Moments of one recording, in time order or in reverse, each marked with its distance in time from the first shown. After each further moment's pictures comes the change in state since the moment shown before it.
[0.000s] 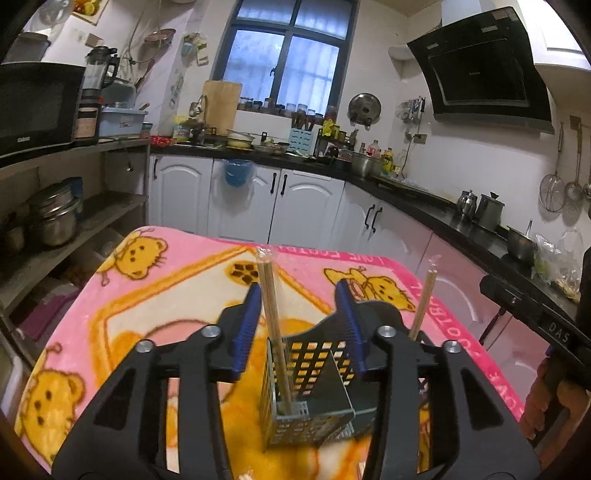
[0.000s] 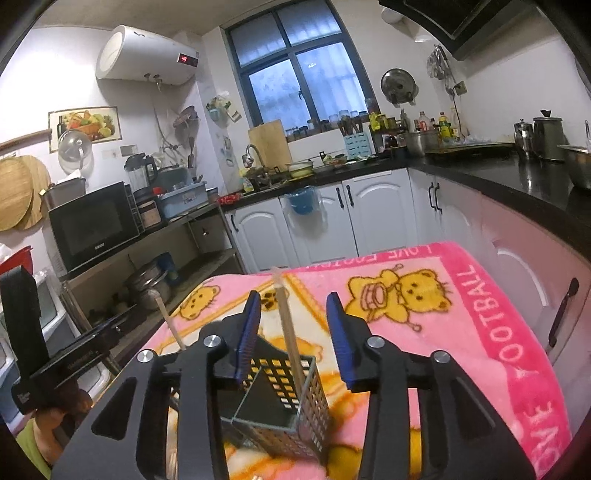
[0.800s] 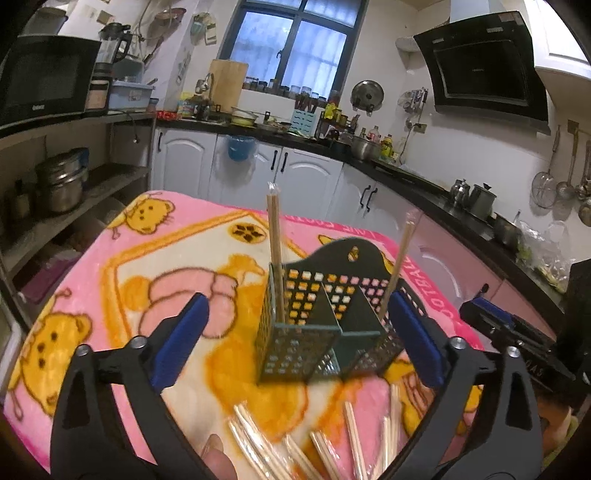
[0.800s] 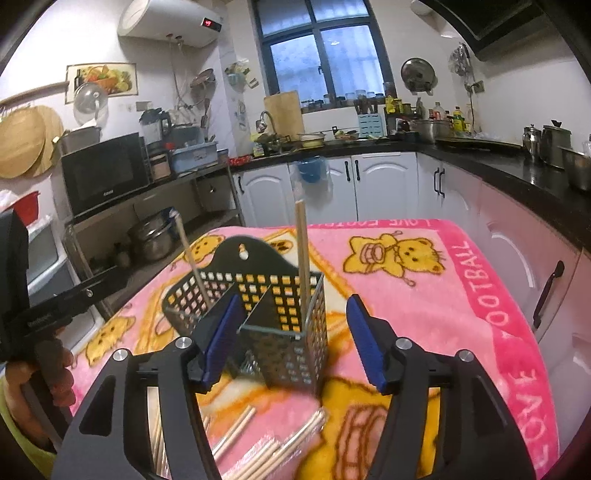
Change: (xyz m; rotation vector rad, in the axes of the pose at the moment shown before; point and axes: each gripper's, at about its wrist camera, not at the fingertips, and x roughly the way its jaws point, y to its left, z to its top) left arm -0.049 0.001 -0.038 -0.061 0.076 -0.026; right arm -0.036 0.024 -0.051 -0.125 0.117 0.000
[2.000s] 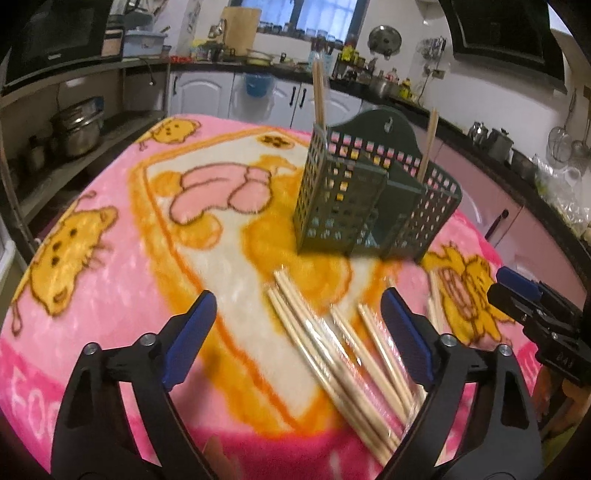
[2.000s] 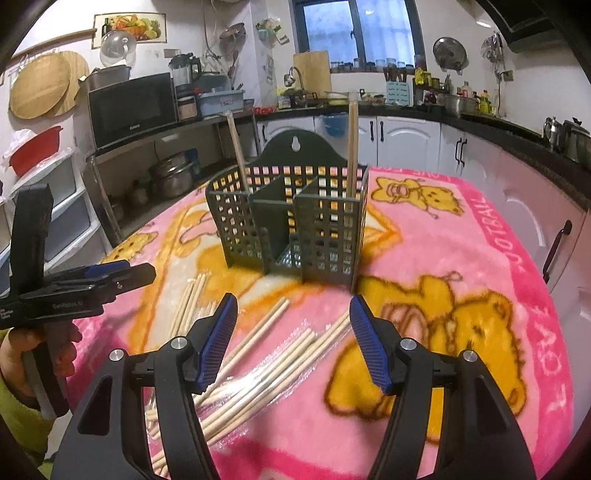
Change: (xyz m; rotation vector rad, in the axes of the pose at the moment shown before) left arm -0.012 0.029 -0.092 0.001 0.242 0.065; right arm -0.013 0.030 -0.077 -0.086 0.172 0.048
